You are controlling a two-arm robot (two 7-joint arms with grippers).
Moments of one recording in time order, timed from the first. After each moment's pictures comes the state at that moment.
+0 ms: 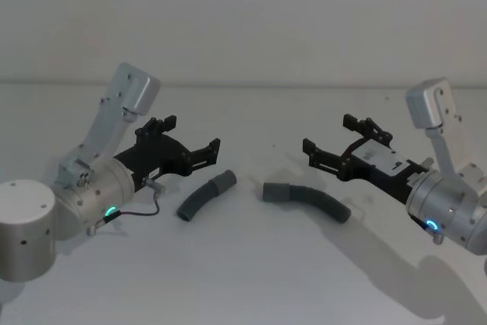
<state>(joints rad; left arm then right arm) -0.32 0.38 0.44 -1.66 -0.37 0.37 -0.23 0.21 0.46 -0.30 -1.64 0.39 0.22 0.40</state>
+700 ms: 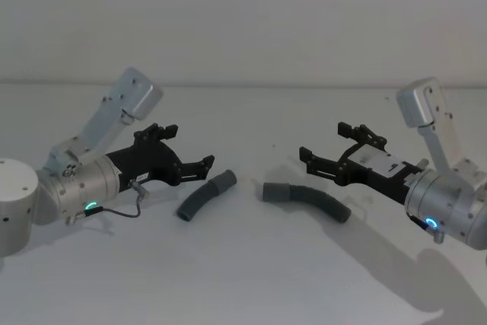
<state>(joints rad) -0.42 0.46 0.49 -1.56 -0.34 0.35 -0.42 0.25 0.48 -0.33 -1.61 0.41 0.28 0.43</state>
